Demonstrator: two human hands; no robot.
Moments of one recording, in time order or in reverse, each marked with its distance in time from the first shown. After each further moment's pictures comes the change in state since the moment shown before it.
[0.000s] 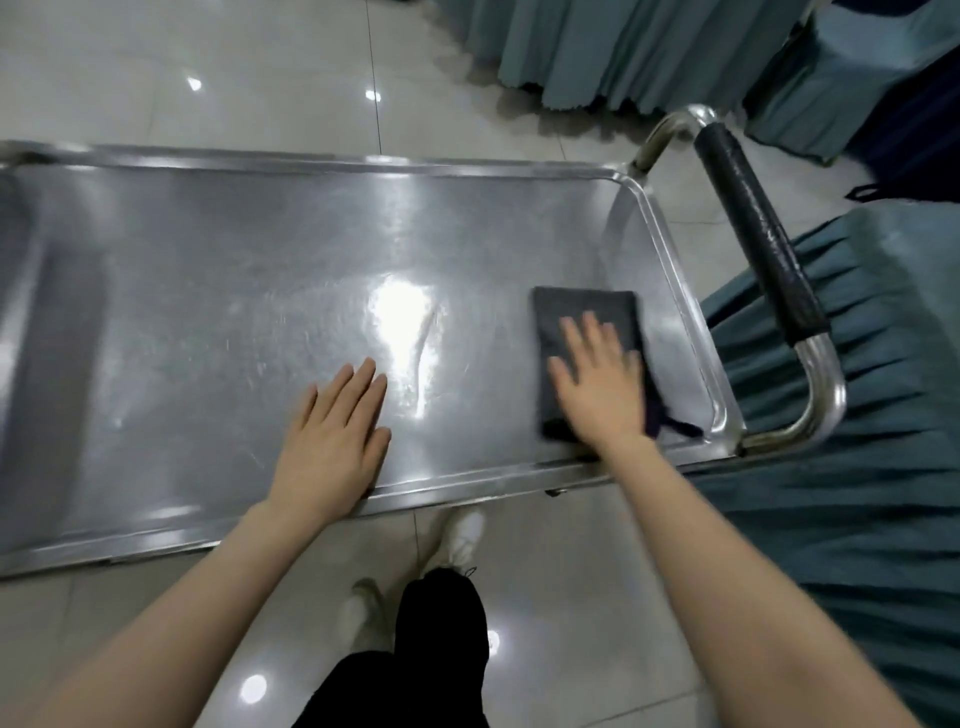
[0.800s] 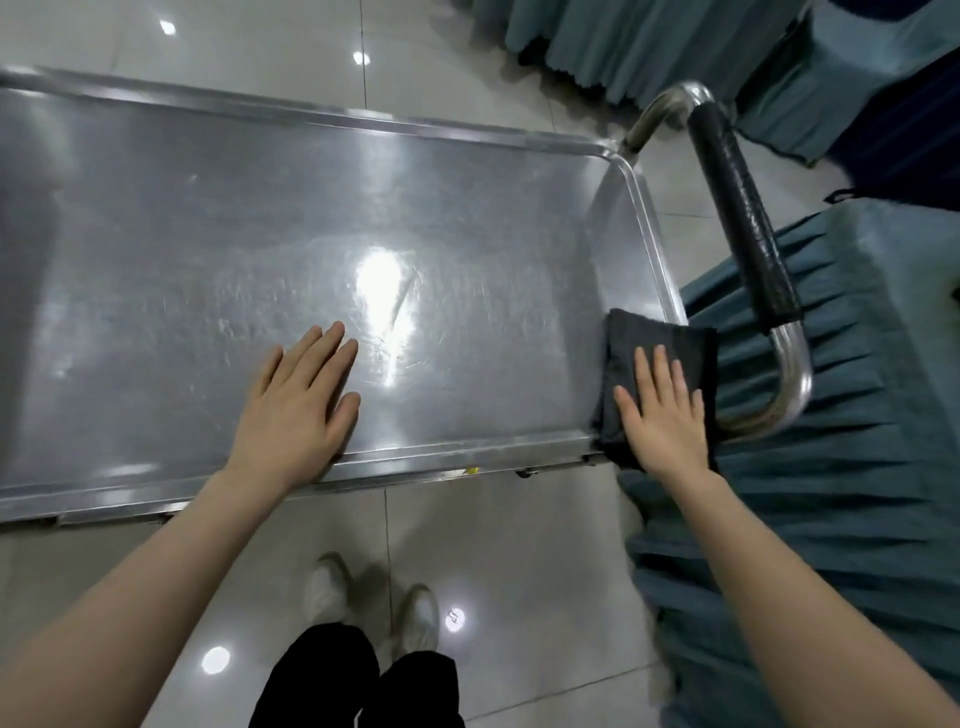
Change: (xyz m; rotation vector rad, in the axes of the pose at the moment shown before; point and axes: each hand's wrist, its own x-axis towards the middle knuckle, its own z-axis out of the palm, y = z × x) left_hand -0.002 -0.008 0.017 -0.080 0.143 -0.004; right_hand -0.053 0.093 -0.015 -0.056 -0.131 0.138
